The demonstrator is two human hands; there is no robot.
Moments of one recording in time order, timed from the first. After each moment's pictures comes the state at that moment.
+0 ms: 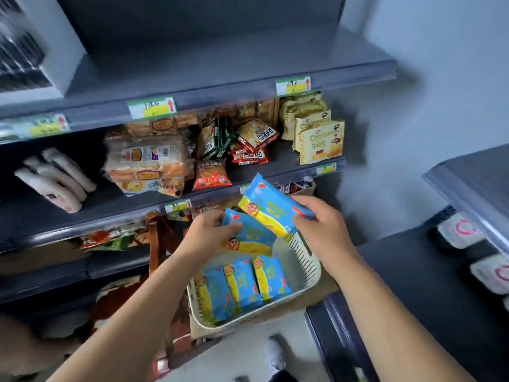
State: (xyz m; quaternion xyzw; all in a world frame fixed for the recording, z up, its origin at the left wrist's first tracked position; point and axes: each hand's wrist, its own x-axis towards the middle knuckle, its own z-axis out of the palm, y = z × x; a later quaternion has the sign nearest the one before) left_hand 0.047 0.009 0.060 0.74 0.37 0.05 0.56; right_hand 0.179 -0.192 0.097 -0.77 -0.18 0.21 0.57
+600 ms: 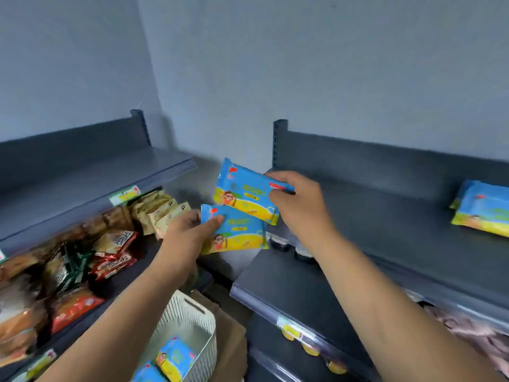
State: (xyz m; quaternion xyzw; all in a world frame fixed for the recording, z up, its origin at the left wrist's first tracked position) left_hand 0.100 -0.197 0.249 0.68 0.02 0.05 0.73; right_hand 0.114 -0.406 0.301 -0.76 -0.07 -0.17 0.63
